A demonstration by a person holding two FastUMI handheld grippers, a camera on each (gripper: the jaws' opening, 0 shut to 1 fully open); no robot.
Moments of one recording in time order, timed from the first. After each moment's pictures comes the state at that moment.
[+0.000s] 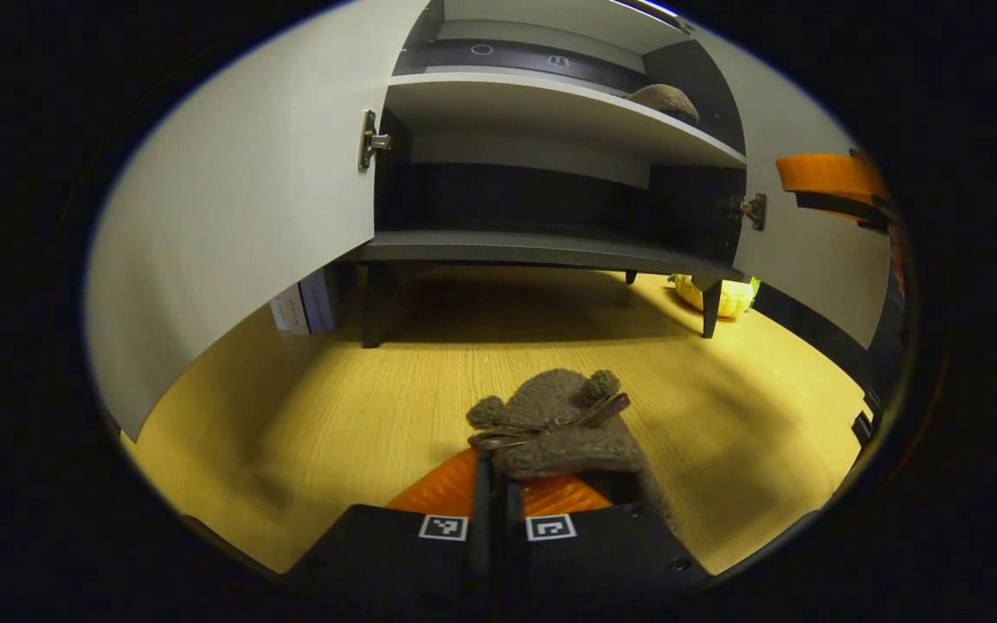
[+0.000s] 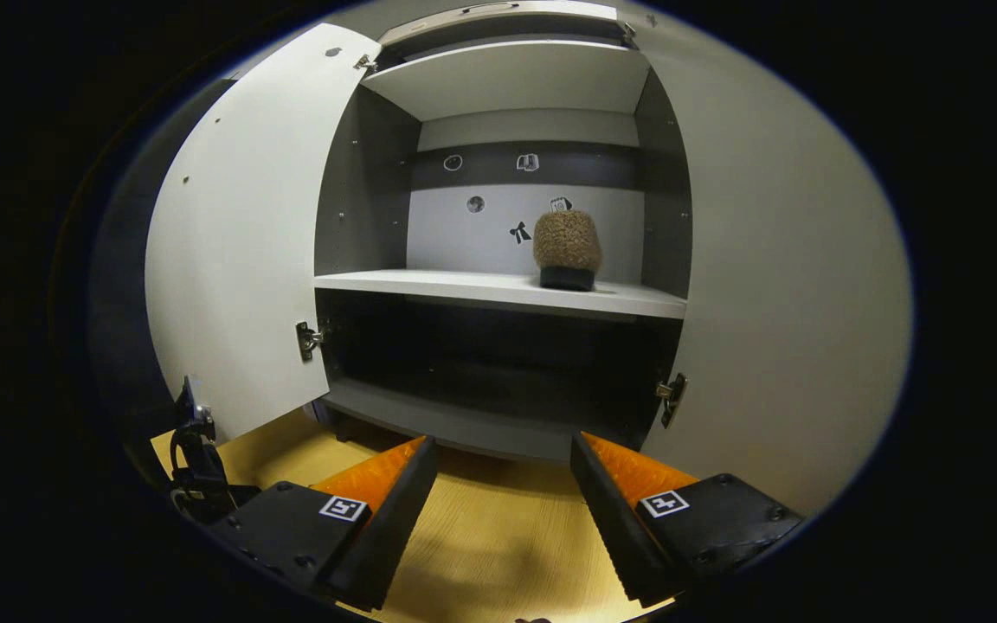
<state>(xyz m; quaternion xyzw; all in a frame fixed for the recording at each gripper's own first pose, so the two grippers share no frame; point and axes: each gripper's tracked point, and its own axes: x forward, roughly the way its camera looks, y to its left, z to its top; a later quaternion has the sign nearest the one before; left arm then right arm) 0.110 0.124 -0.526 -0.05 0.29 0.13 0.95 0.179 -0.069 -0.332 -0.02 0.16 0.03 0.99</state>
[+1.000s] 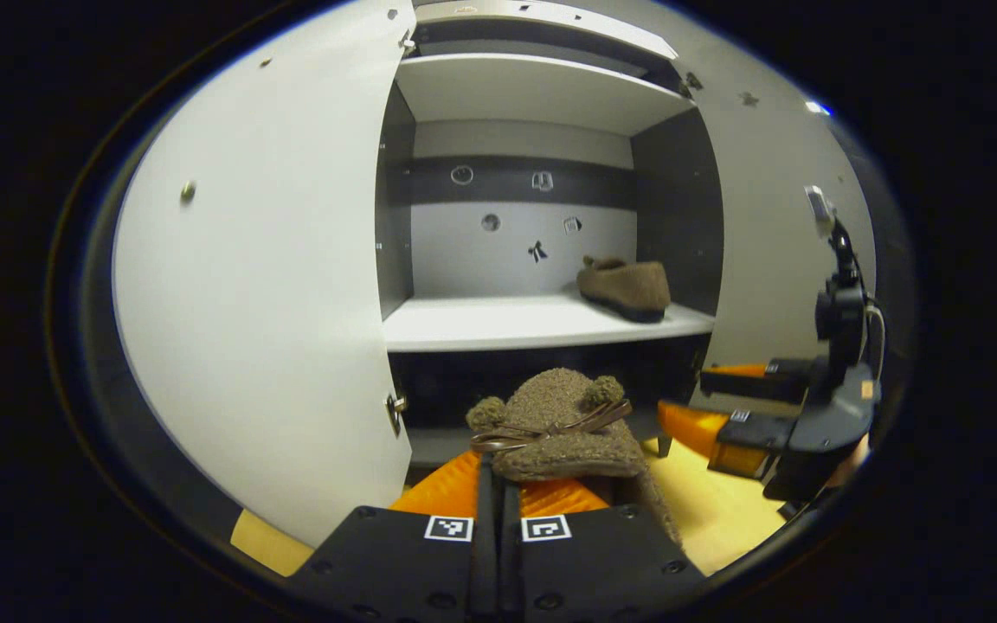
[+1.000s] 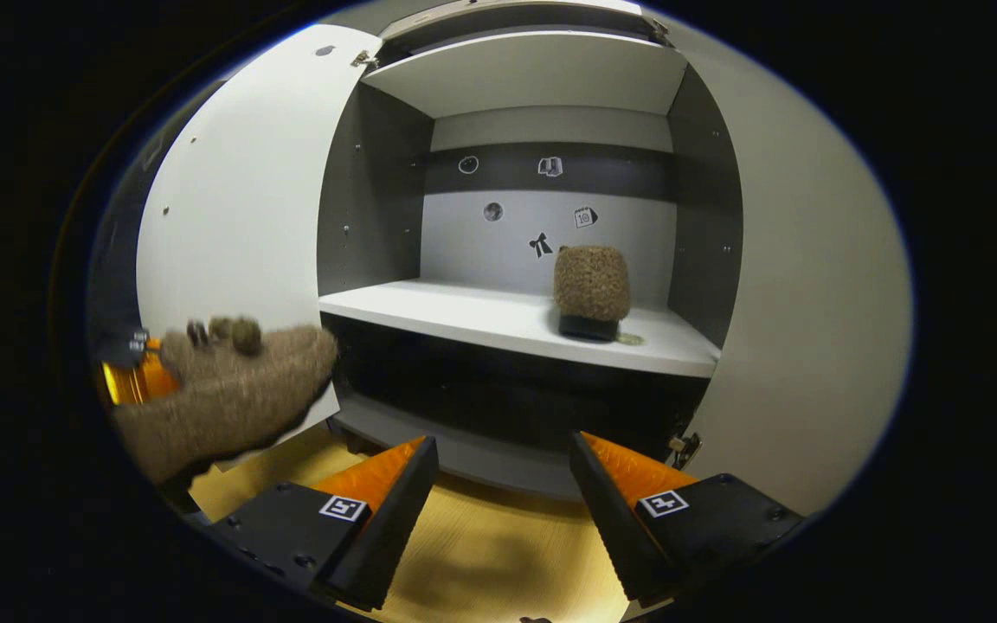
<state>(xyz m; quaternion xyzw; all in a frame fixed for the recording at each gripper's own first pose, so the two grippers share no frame) 0.149 0.109 -0.199 0.00 0.18 0.16 0.97 0.218 -0.061 -0.279 -0.03 0.18 0.06 0.98</state>
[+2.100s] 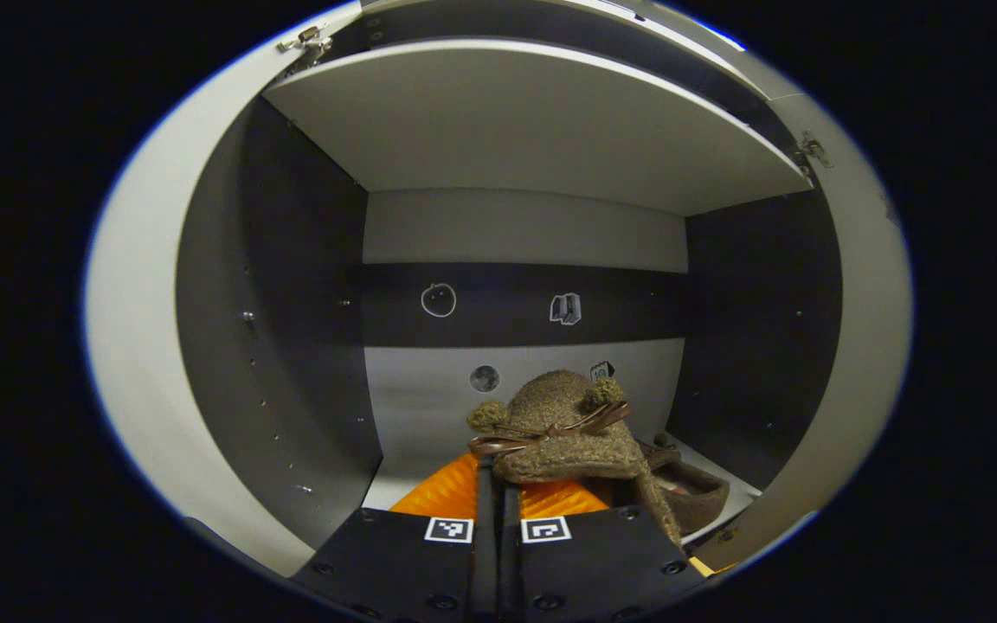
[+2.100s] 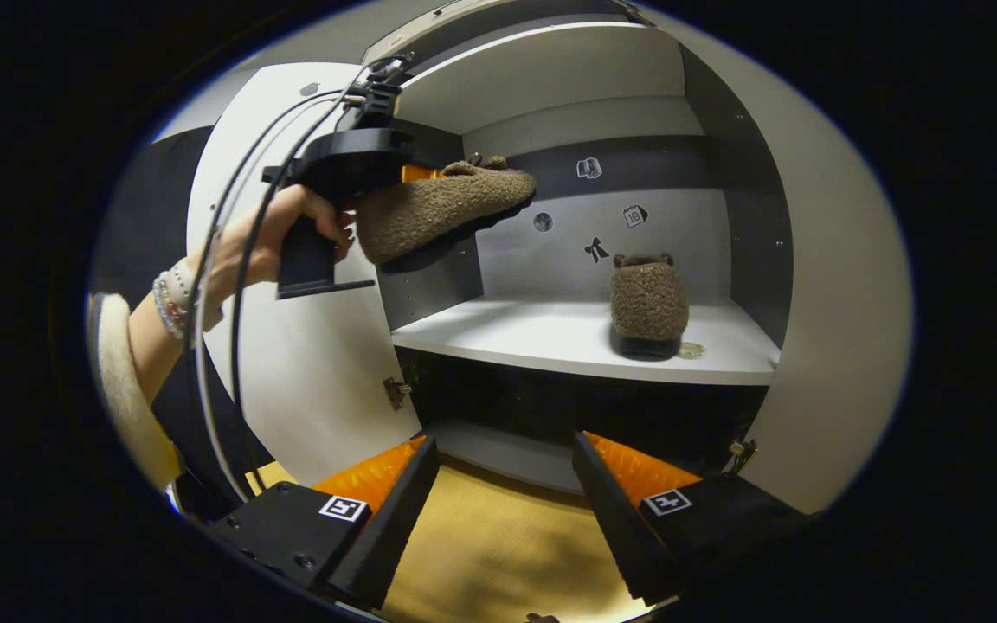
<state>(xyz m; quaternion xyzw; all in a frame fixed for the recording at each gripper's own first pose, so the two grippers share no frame) 0.401 0.206 -0.068 0.00 0.12 0.15 0.98 0.206 -0.023 -0.251 0.07 0.20 0.18 0.96</state>
